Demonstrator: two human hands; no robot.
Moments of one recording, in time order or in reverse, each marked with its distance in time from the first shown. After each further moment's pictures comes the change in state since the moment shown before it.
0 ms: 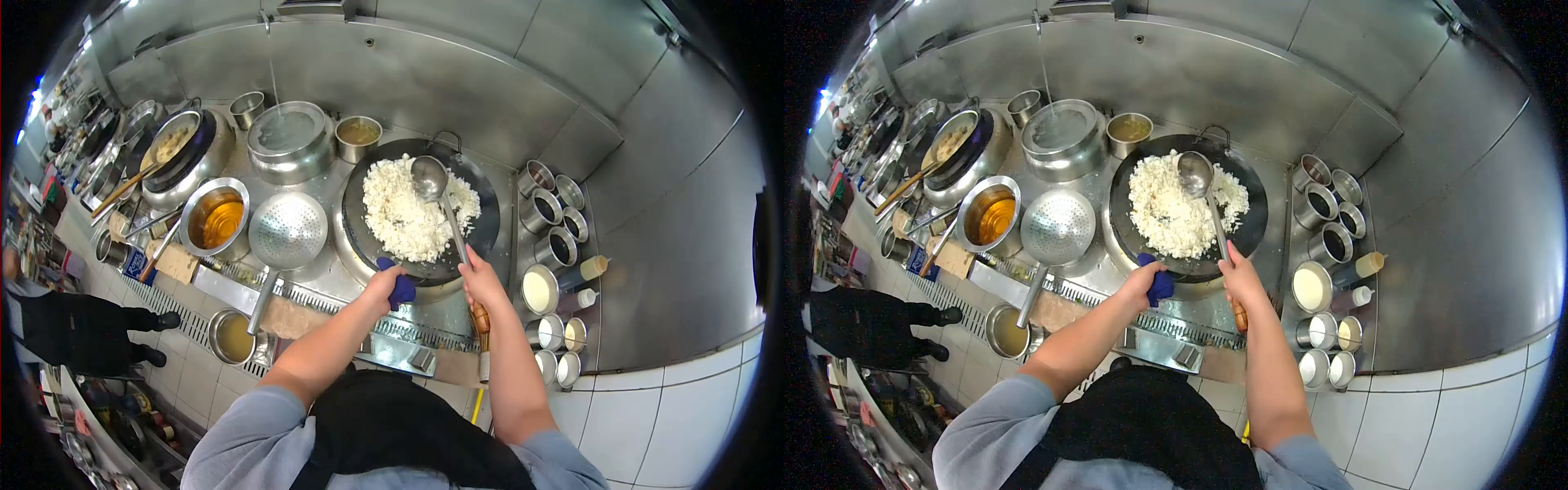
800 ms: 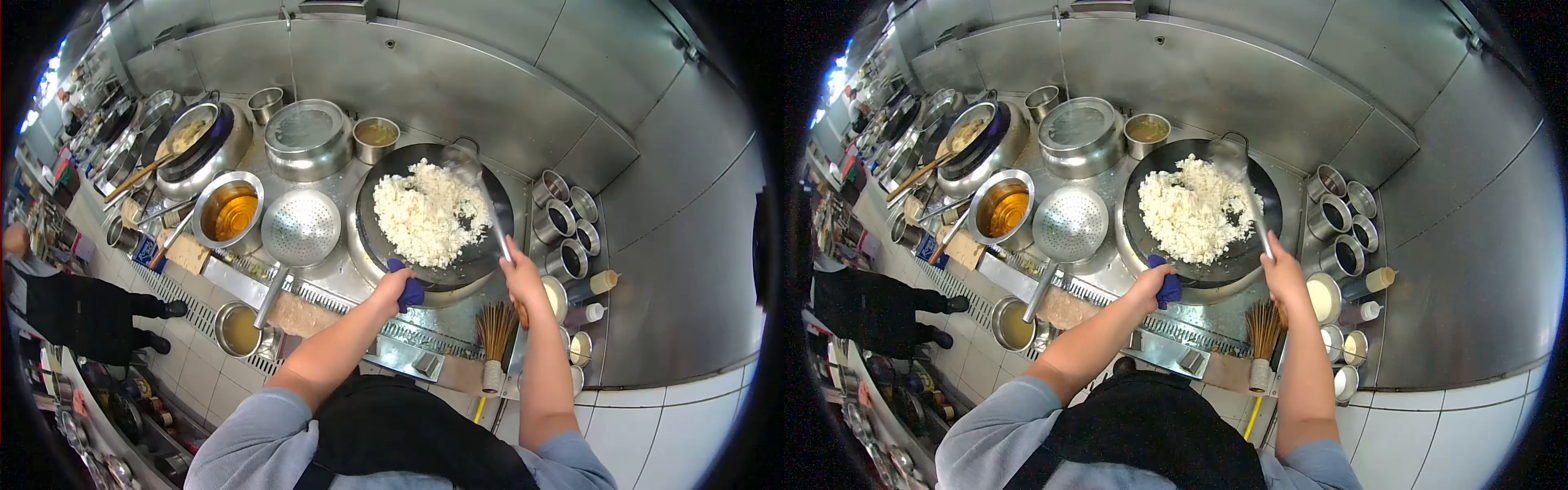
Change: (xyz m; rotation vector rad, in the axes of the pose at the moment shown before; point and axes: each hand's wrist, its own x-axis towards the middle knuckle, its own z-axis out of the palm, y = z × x) left_hand 0.000 0.001 0.001 -0.027 0.031 0.054; right_hand 0.000 -0.032 -0.053 -0.397 0.150 -0.162
